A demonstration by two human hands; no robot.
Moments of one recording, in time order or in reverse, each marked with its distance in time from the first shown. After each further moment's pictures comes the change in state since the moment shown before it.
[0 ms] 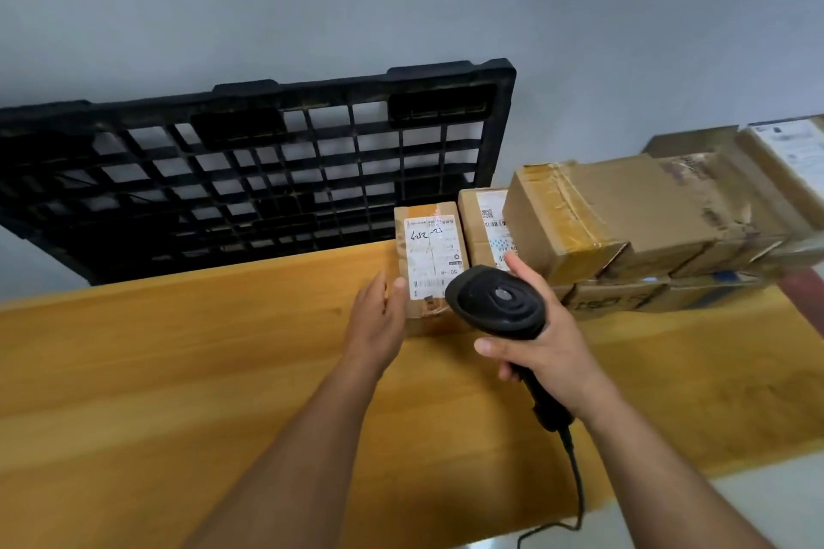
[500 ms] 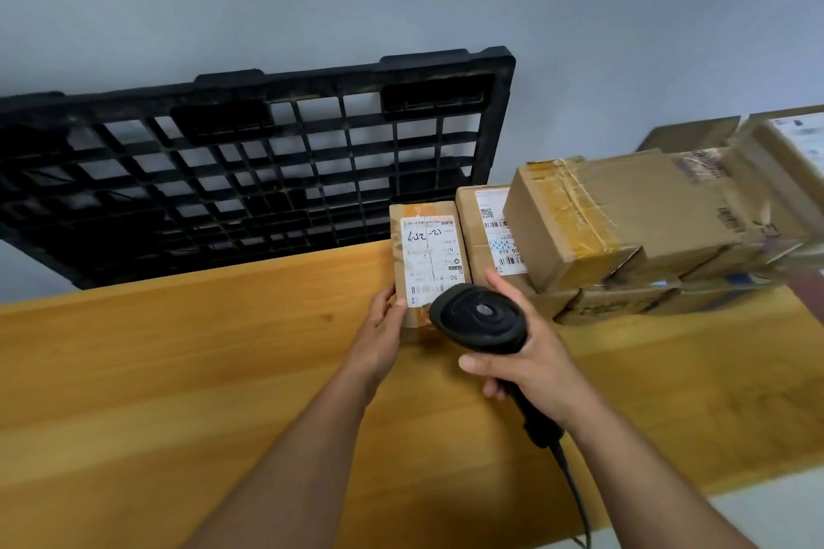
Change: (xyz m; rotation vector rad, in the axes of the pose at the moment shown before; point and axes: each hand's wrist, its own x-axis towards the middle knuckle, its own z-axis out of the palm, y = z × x) left_hand 0.007 -0.014 0.012 -0.289 -0.202 -0.193; right_hand 0.013 0.019 0.008 0.047 -0.048 0.098
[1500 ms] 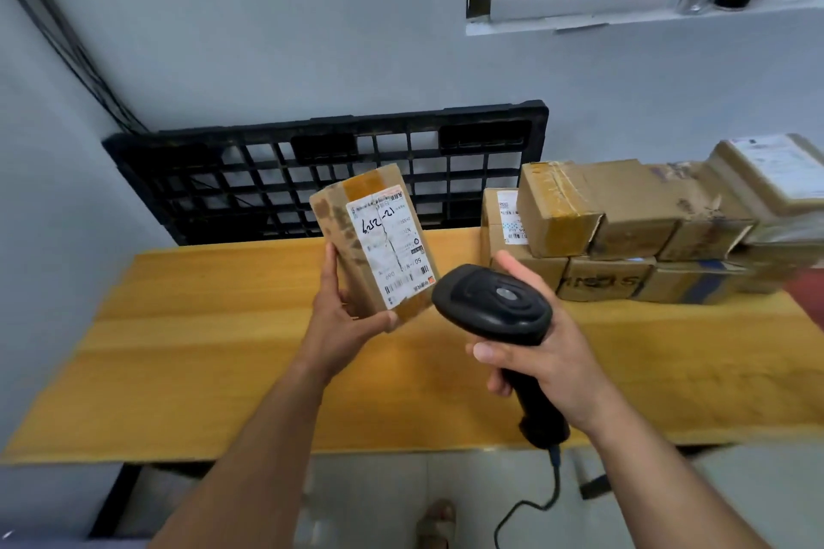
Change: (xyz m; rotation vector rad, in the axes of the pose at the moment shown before) left_hand -0.170 -0.019 -0.044 0.018 0.299 0.406; right_hand -0.145 -0.022 0.005 0.148 -0.257 -0.271
